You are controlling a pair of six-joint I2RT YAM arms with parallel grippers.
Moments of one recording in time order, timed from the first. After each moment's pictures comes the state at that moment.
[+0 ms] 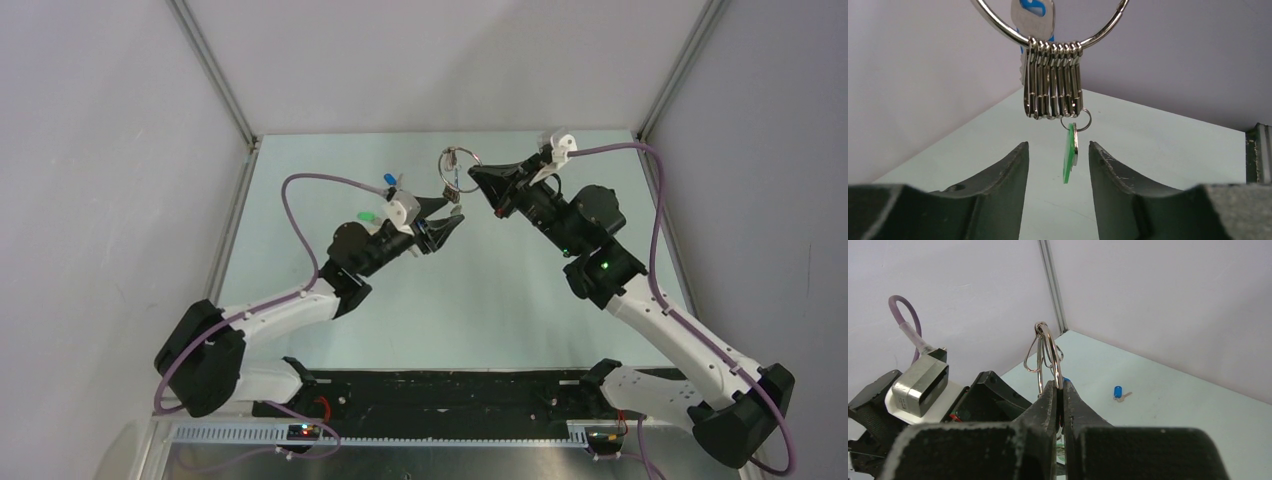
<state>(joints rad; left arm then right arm) -0.74 1.28 0.66 0.87 0.25 -0.03 0.66 1.05 1.02 0.27 -0.13 0.22</state>
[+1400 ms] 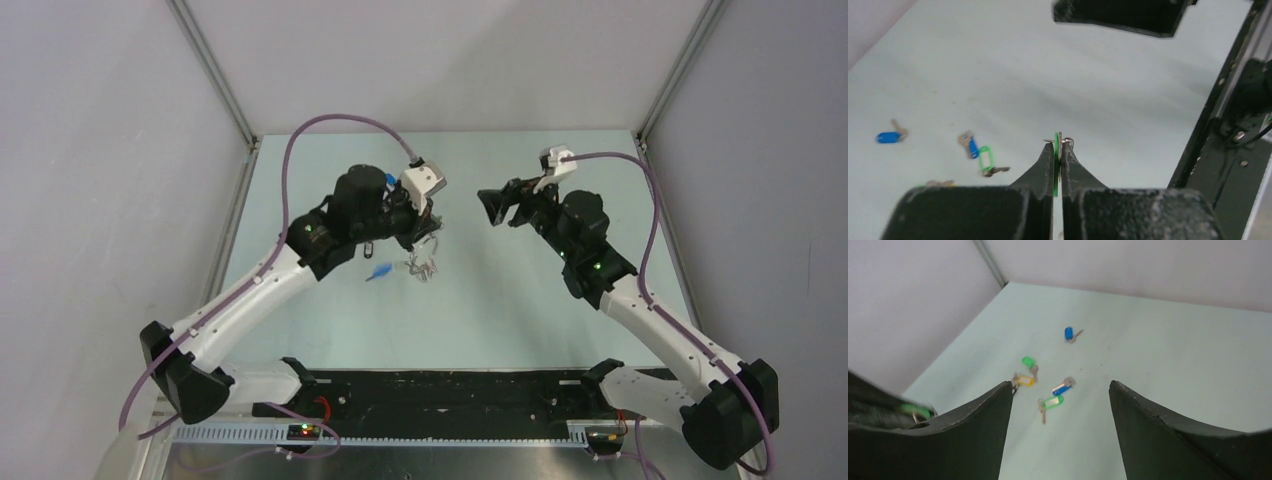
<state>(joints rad) -0.74 1.23 1.20 -0.35 0.26 0.07 0.53 1.07 0.88 0.19 -0.01 0.30</state>
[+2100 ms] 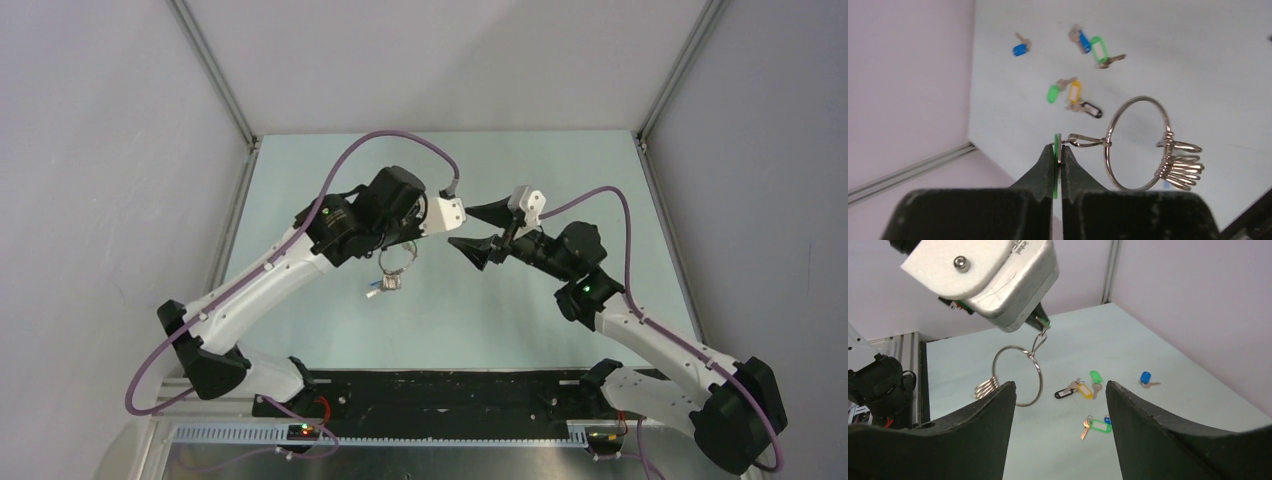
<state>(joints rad) -0.89 1.39 1.58 -1.01 -0.29 0.60 0.63 1.00 0.67 0.54 -0.47 0.04</state>
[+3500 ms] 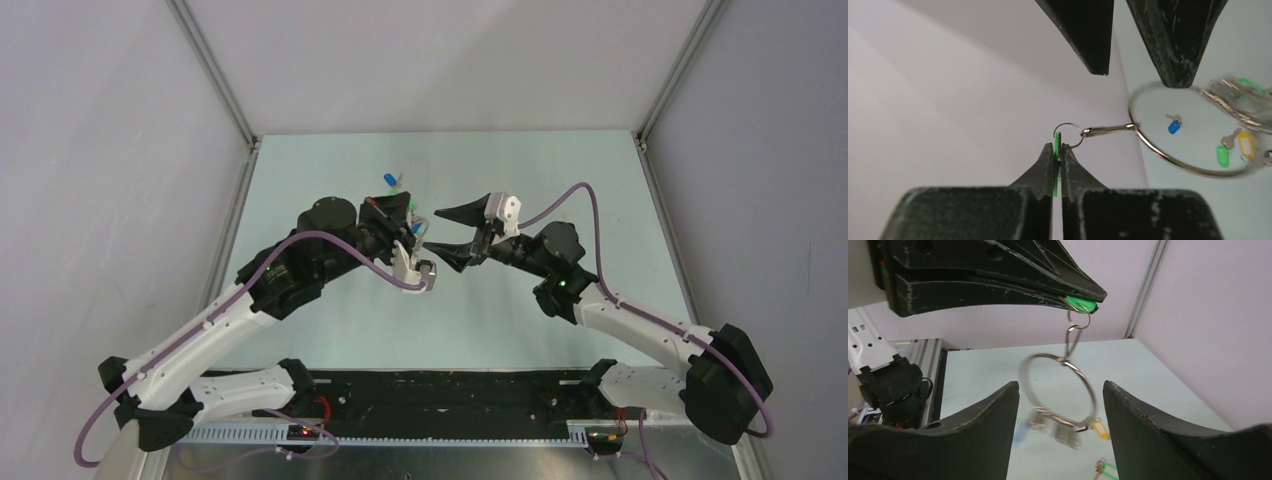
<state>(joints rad) -0.90 1.01 1.21 -0.49 -0.04 1.54 0.75 1.15 0.72 0.74 -0.53 -0.01</state>
